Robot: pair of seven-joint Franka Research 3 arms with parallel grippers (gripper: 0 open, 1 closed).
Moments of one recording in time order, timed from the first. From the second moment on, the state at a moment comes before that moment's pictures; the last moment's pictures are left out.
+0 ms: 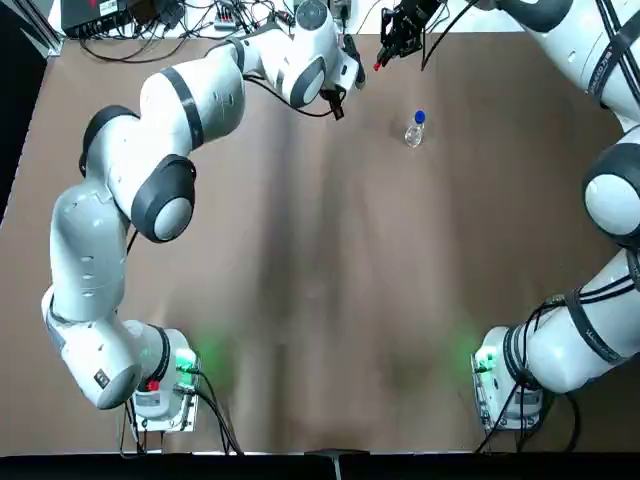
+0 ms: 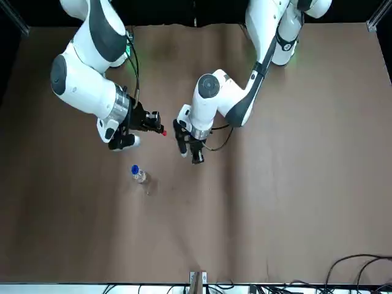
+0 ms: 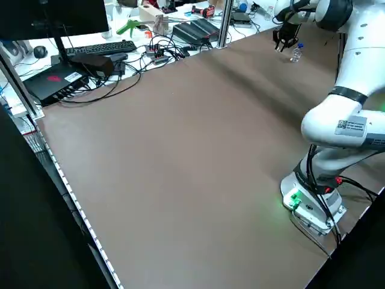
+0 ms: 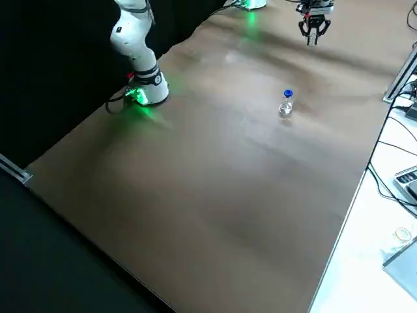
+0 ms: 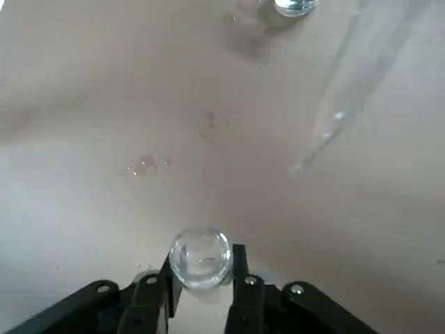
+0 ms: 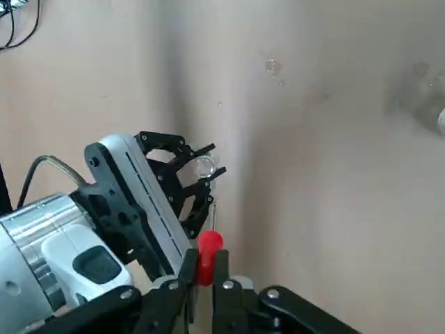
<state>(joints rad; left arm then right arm) -0.76 0.66 -0.01 -1.45 0.01 2.38 0.46 0.42 0.22 0.02 -1.65 0.56 1.98 0.29</state>
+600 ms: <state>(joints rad) -0.76 0.66 -0.01 -1.45 0.01 2.38 0.46 0.46 0.27 0.02 -1.65 0.56 2.08 0.29</state>
